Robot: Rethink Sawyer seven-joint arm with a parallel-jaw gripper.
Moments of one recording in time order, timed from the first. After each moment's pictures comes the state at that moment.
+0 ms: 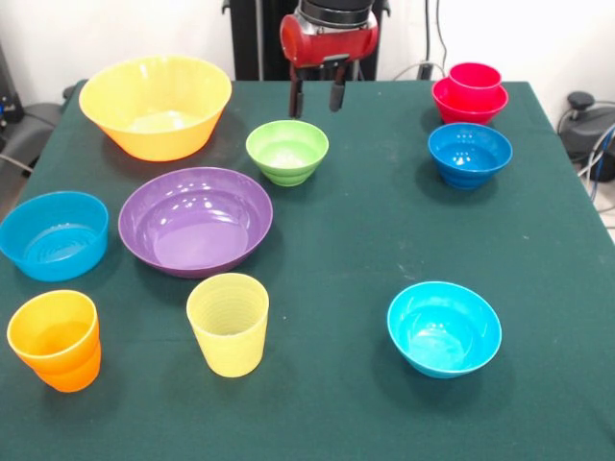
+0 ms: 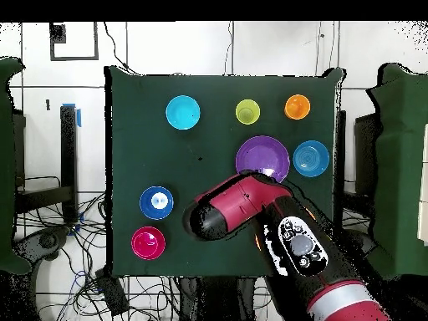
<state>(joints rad) -0.56 -0.79 0.53 1.94 -0.87 0.60 1.83</state>
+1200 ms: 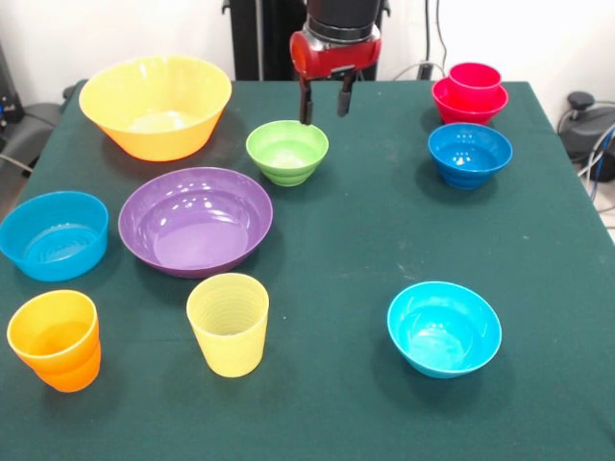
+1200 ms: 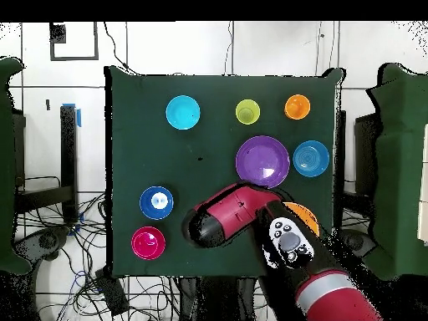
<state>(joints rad) -0.50 -0.71 0.45 1.95 -0.87 0.53 1.83</state>
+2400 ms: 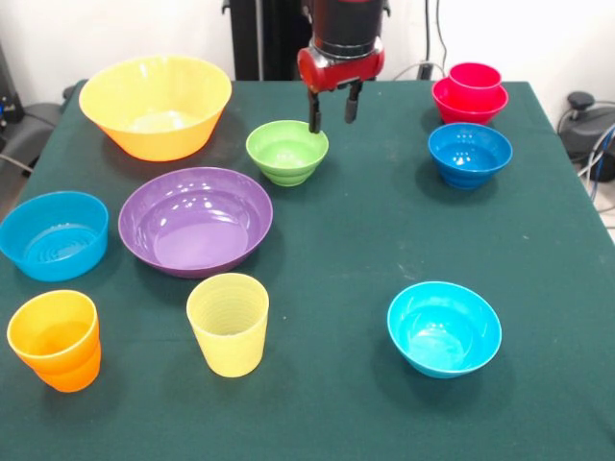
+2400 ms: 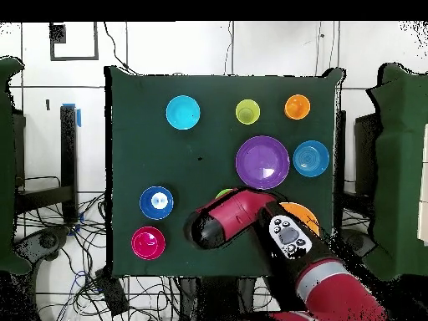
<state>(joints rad) -0.52 -0.63 0.44 1.95 -0.87 0.50 1.83</state>
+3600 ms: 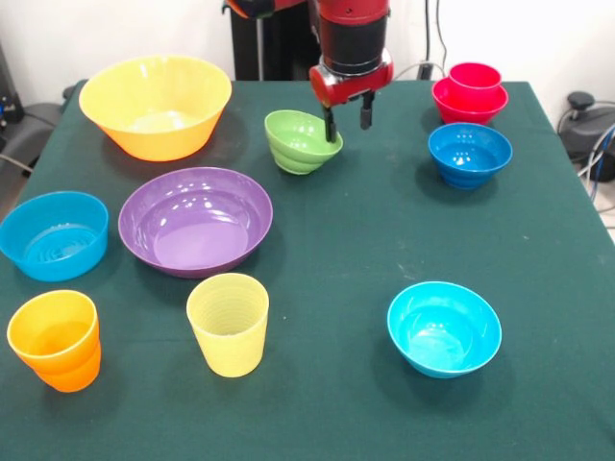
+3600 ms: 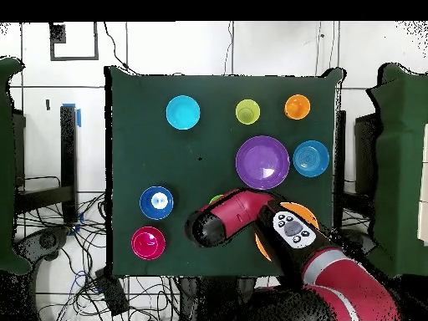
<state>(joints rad) -0.57 -0.53 0.50 1.95 -0.86 0.50 1.83</state>
